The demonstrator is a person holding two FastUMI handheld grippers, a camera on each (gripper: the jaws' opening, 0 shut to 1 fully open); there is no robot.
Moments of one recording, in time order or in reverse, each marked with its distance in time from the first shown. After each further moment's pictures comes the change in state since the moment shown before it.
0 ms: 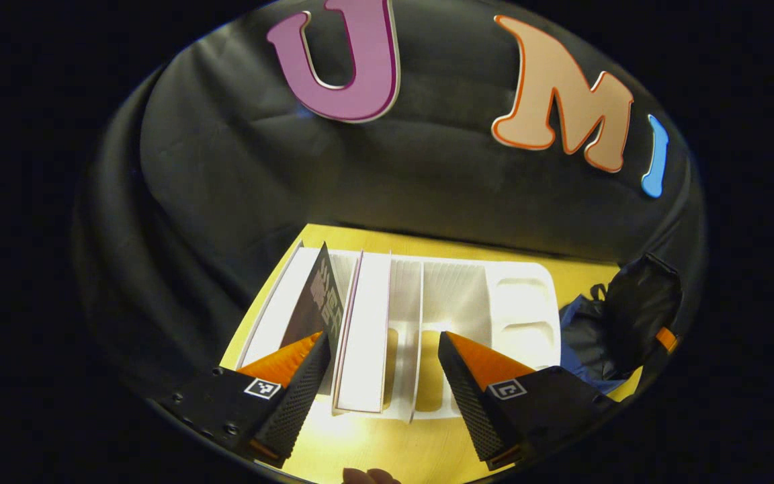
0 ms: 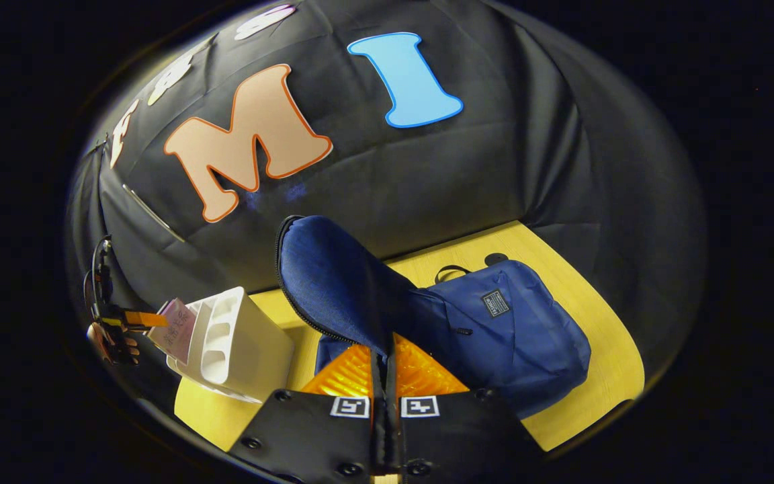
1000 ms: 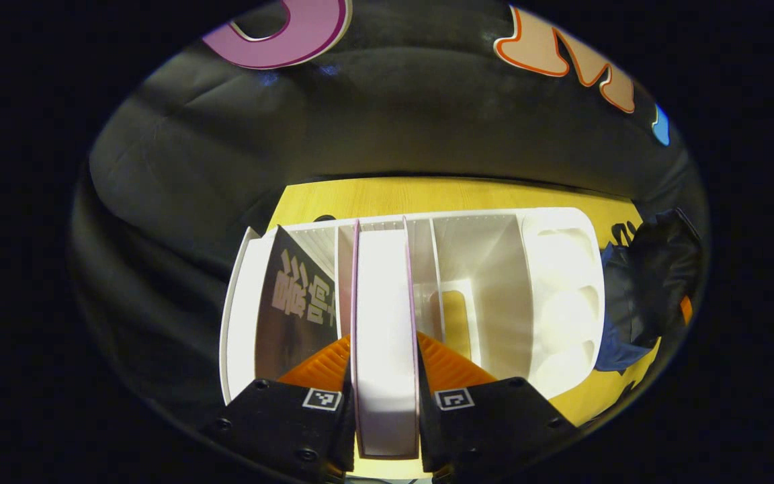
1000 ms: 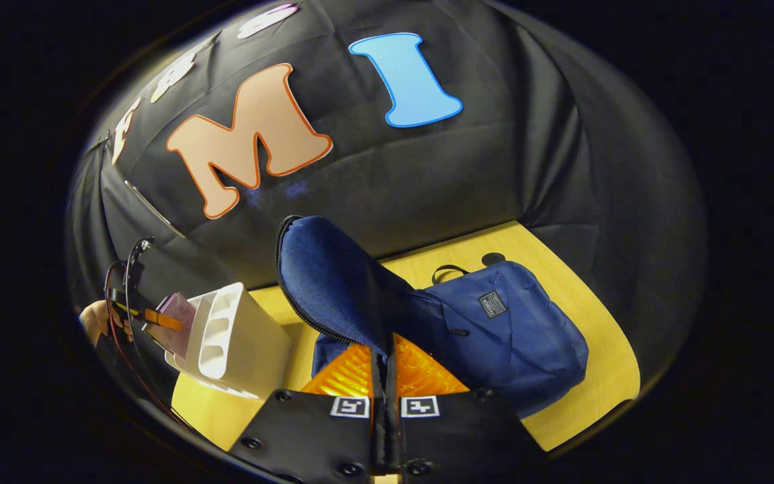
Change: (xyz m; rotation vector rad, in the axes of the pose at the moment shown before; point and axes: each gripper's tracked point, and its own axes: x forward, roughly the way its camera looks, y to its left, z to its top) left arm 0.039 -0.001 -0.019 0.140 0.259 -0.005; right arm 0.003 -0.004 0.009 -0.014 -0.007 -0.034
